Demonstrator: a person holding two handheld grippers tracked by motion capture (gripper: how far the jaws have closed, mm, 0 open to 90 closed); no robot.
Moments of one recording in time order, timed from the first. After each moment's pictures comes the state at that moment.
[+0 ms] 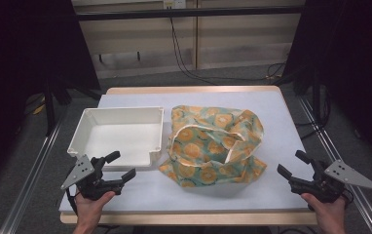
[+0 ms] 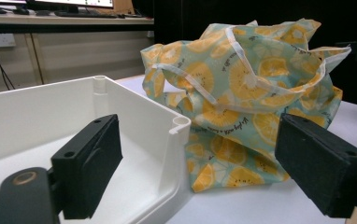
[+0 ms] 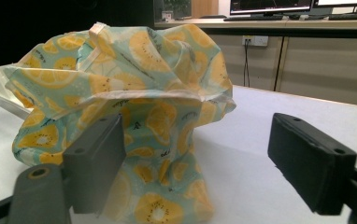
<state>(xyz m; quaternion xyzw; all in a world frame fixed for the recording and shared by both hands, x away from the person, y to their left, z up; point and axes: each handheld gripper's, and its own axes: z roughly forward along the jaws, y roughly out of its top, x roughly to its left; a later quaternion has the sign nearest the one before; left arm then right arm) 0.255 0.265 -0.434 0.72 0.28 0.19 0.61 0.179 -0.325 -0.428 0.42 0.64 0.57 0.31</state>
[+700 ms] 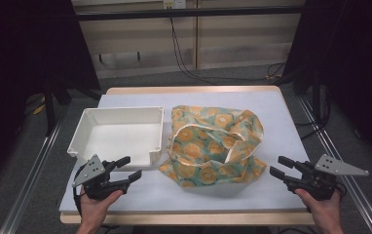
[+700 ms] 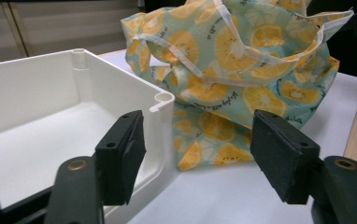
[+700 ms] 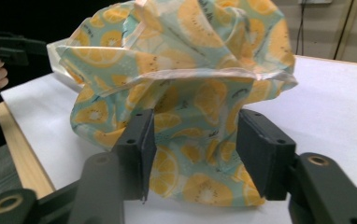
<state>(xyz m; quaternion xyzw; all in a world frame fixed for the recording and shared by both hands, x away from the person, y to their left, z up) 0.253 0.246 -0.431 0.76 0.27 0.16 0.57 0.190 -0.316 -0.421 0.39 0.70 0.56 0.20</state>
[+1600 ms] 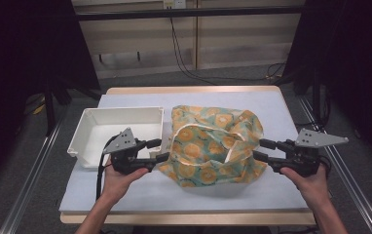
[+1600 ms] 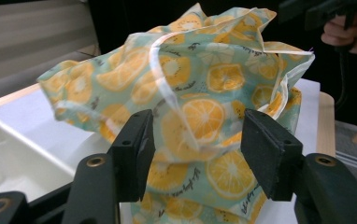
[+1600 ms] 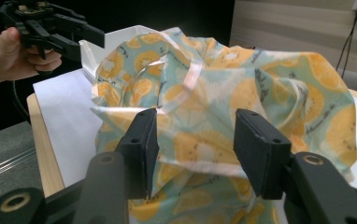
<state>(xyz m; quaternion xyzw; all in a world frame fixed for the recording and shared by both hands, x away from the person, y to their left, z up) 0.302 0.171 -0.383 0.80 0.19 0.10 0.56 0.233 -0.277 -0.367 0.33 0.75 0.55 0.17</state>
